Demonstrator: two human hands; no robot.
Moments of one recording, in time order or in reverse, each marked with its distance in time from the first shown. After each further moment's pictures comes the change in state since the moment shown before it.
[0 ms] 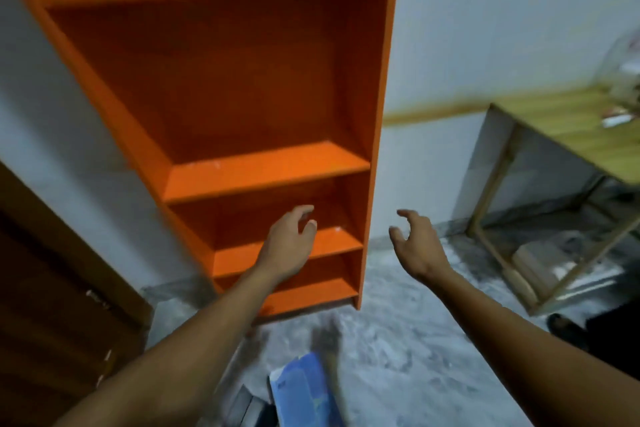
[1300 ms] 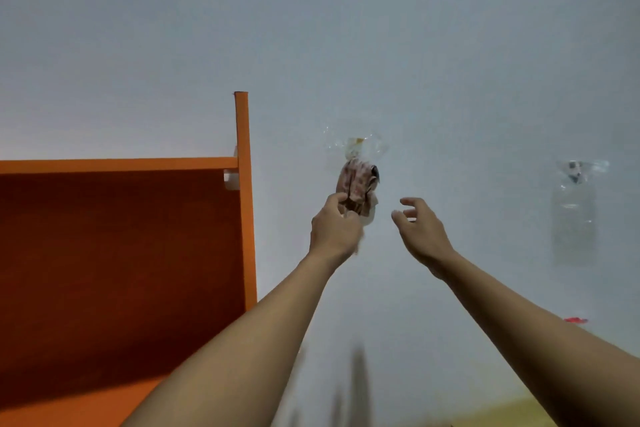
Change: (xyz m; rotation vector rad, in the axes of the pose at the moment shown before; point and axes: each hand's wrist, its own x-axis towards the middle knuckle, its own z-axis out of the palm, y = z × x) left_hand 0.345 0.569 -0.121 -0.301 0.295 0.409; right_hand 0.369 -0.259 -0.494 0.342 0.458 -0.394
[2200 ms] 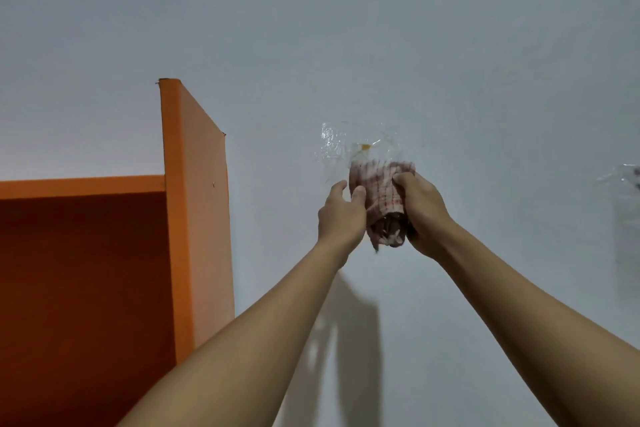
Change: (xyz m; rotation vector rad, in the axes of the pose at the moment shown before) left_hand 0.124 -0.018 0.052 -0.125 0.061 -0.045; right_hand 0.102 -0.024 0.021 0.803 -0.150 0.078
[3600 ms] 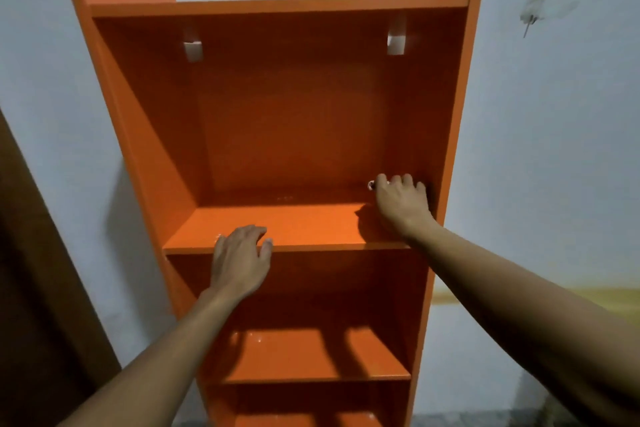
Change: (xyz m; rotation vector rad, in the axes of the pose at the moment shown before) left_hand -0.342 -0.218 -0.435 1.024 0.115 -0.175; right_hand -0.286 0.157 0.242 -1.676 -0.370 -0.138
